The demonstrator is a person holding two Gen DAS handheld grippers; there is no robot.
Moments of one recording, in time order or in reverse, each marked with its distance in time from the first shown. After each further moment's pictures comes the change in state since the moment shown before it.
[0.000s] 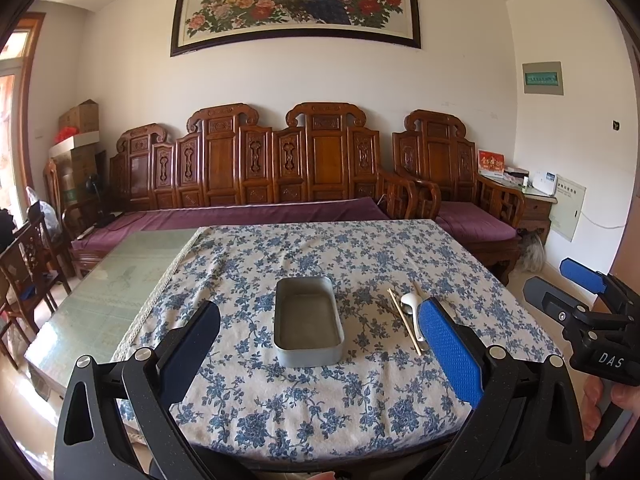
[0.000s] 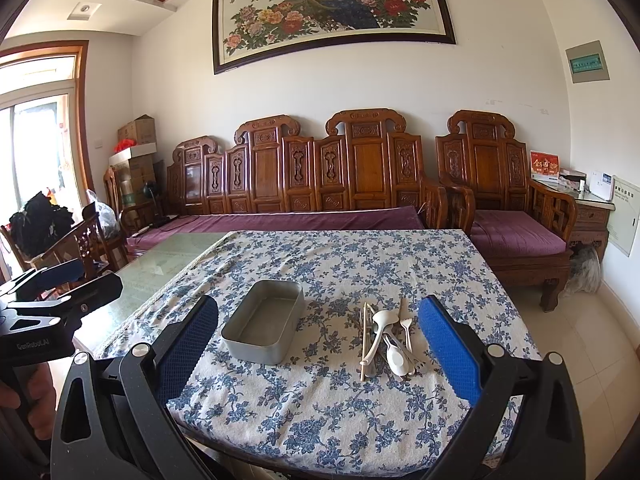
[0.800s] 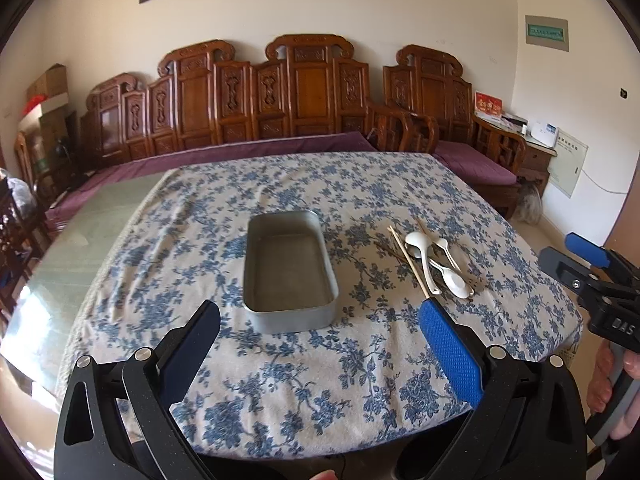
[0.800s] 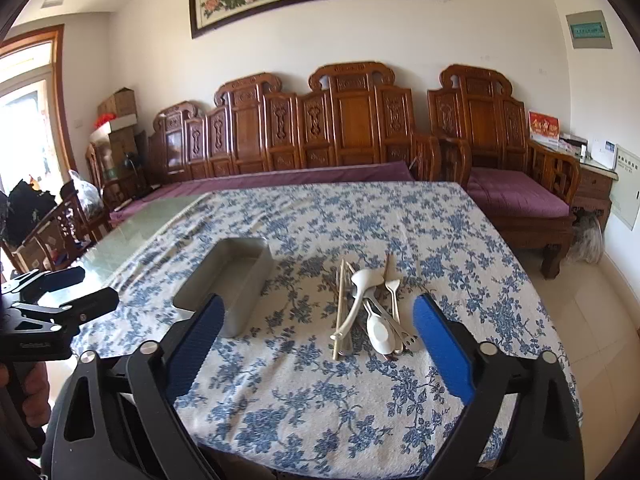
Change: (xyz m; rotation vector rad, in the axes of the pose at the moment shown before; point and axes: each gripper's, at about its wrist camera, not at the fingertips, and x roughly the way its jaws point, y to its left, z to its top) left arm 0.117 -0.004 -0.036 0.027 0.228 -0.067; right arm 0.096 -0.062 -0.045 0.037 0.146 -0.023
